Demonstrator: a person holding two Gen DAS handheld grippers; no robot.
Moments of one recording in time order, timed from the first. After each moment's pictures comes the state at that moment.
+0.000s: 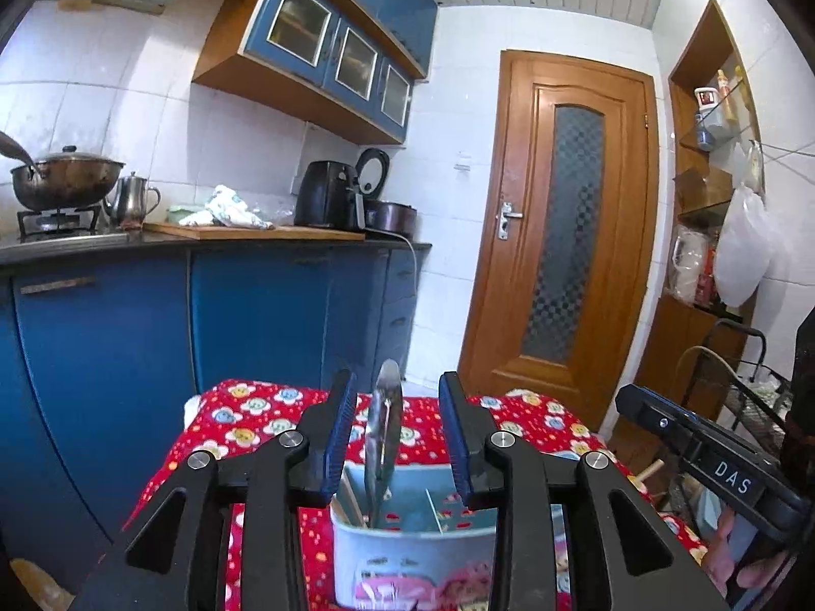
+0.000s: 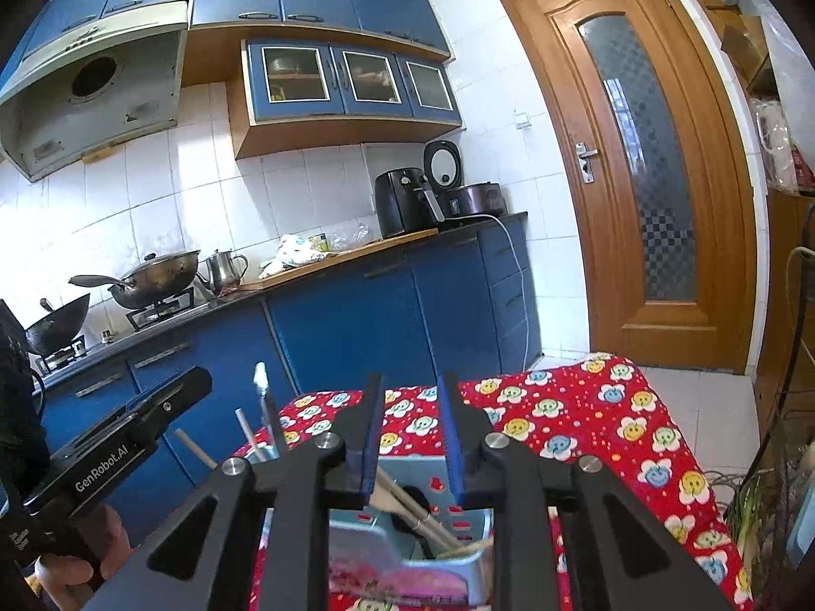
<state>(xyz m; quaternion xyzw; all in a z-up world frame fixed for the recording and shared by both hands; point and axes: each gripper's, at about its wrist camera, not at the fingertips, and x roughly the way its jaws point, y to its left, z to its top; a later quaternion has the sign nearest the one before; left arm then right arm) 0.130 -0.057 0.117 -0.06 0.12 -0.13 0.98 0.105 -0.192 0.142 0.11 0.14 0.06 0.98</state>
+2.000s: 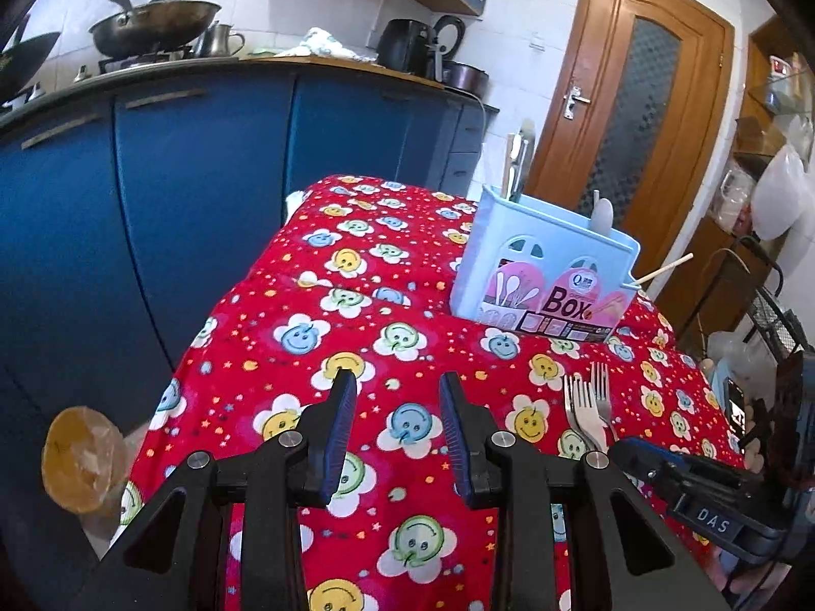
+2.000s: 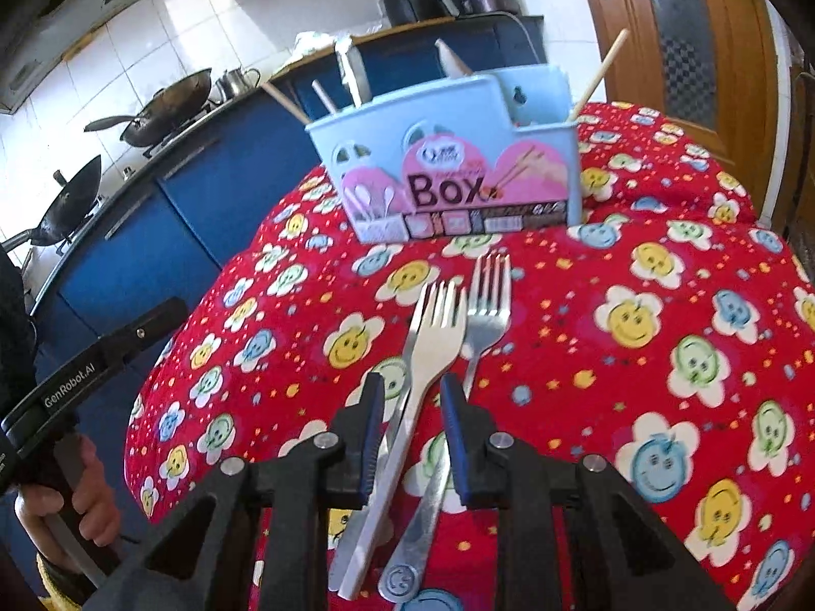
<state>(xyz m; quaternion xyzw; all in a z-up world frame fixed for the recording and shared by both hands) 0.028 0.041 0.030 -0.09 0.33 -0.07 0.94 0.010 -0.107 0.029 0.12 0.41 0.10 0.90</state>
